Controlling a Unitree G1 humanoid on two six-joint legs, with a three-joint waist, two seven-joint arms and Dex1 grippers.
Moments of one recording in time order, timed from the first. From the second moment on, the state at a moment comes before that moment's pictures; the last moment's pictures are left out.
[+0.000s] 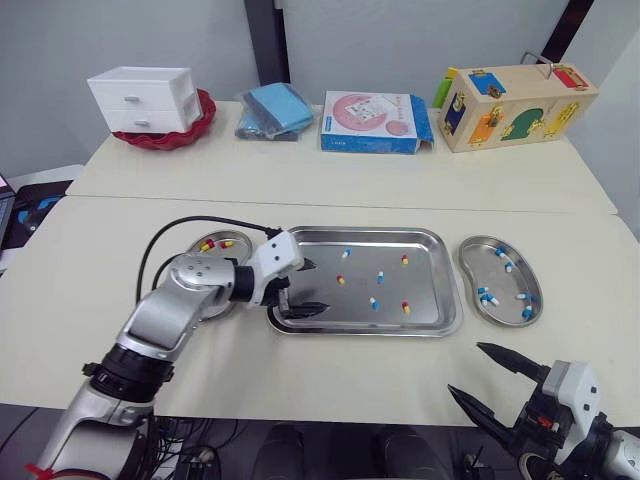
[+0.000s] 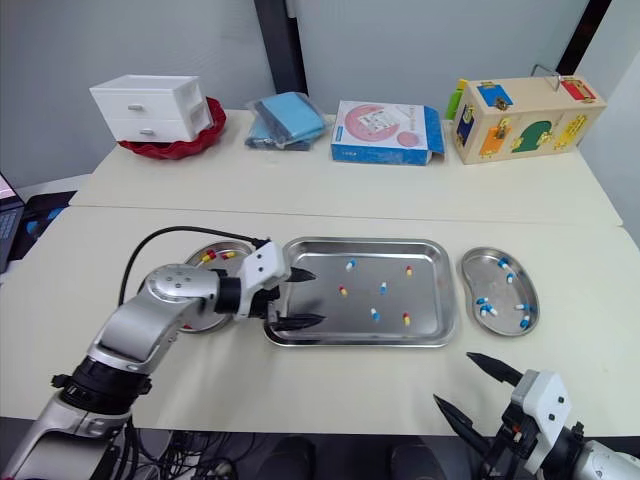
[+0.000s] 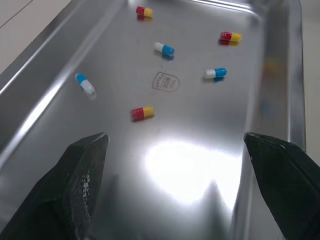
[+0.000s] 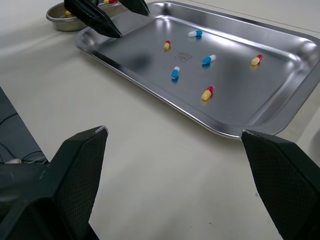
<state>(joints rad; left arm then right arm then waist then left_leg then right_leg) -0.49 0.65 -0.27 -0.16 -0.23 0.57 -0.97 0.70 -0.49 -0.29 -0.70 0.42 0.14 0.85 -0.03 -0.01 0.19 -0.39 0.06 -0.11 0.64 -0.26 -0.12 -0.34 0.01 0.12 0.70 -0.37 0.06</state>
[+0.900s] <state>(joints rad) -0.58 0.49 -0.38 -0.03 -0.03 0.61 -0.82 0.73 -0.48 -0.21 -0.72 0.40 0.12 0.76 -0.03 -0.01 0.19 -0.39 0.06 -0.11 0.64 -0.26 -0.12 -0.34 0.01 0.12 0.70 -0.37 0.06</state>
